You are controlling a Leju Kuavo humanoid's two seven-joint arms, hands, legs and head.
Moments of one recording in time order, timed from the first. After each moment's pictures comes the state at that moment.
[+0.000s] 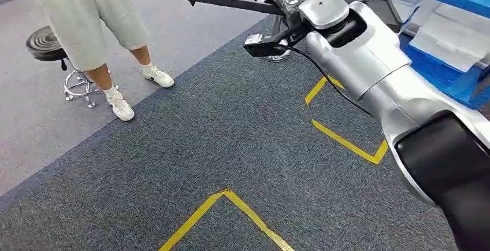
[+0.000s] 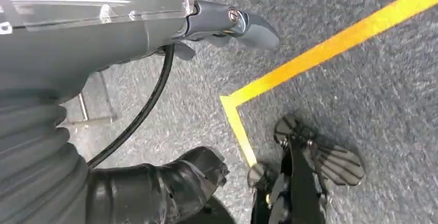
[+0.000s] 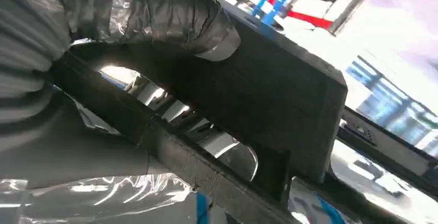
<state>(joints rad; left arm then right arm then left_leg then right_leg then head) -0.12 -0.26 1.29 -0.22 -1.04 0.14 -0.29 -1.49 -0.04 0.81 -0.63 1.20 0.35 -0.08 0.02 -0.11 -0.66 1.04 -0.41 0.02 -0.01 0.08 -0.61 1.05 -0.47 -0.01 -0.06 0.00</state>
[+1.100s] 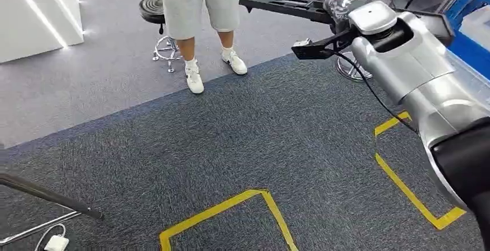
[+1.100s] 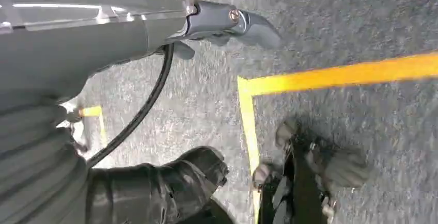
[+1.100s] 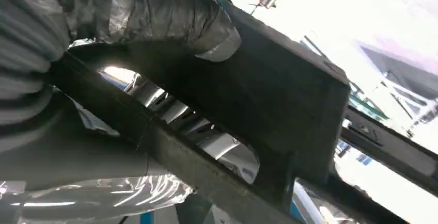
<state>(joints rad) -0.11 -0.26 1.28 -0.22 -1.05 0.13 -0.28 -1.44 -0.23 0.81 -0.64 1.20 0.37 -0.06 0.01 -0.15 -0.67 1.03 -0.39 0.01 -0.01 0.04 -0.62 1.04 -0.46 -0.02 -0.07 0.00</state>
